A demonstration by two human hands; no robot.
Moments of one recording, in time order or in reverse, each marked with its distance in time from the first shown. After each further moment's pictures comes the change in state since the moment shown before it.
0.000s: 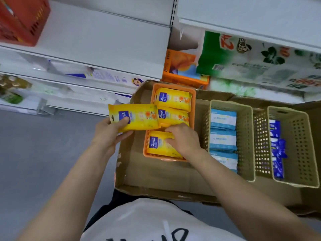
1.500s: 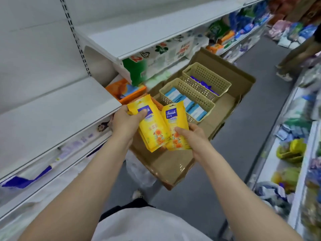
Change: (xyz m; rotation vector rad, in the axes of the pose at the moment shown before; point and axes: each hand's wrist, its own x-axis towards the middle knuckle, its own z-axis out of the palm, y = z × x) left_hand -0.016 0.124 -0.011 0.618 -0.830 0.376; right_hand -0.105 -0.214 -0.009 1.559 0.993 0.975
